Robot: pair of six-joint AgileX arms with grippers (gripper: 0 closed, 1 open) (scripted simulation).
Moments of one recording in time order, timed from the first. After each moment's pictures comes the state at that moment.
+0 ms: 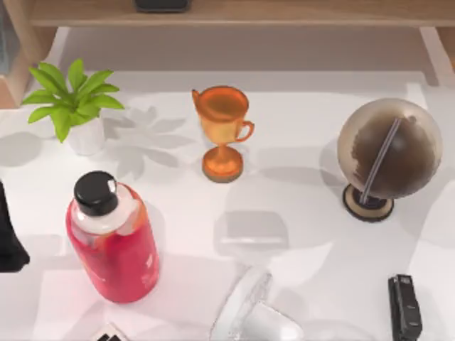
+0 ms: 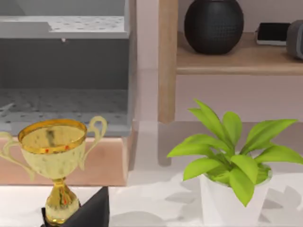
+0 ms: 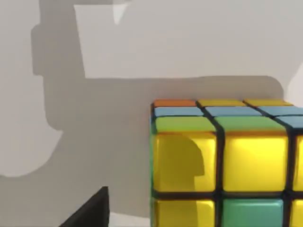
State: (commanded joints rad) left arm 0.00 0.00 0.00 0.00 0.00 0.00; right arm -0.39 2.48 2.27 -1.18 -0.08 -0.44
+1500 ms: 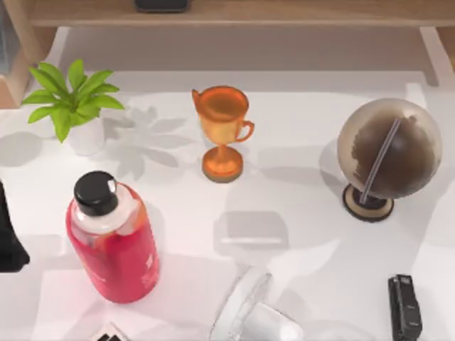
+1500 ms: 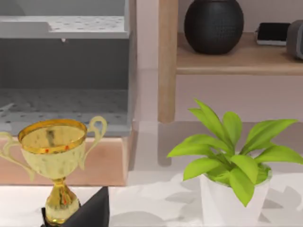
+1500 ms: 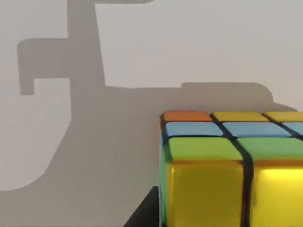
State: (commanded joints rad) left arm 0.00 0.00 0.00 0.00 0.00 0.00; right arm -0.38 2.50 2.26 -1.15 -0.08 -0.44
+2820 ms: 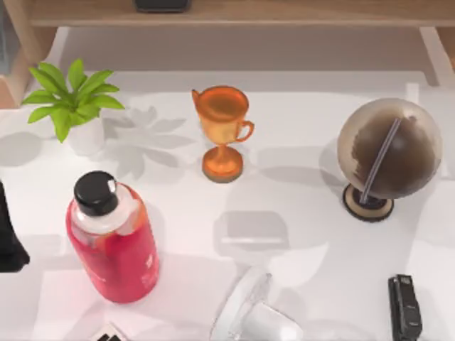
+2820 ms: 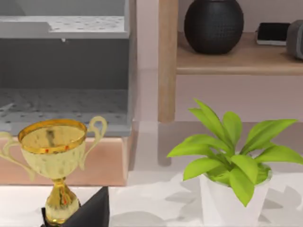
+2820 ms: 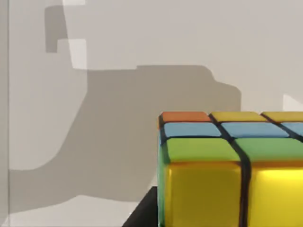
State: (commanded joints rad) left arm 0.00 0.00 0.00 0.00 0.00 0.00; right arm -0.39 2.51 2.41 -1.28 -0.08 -0.44
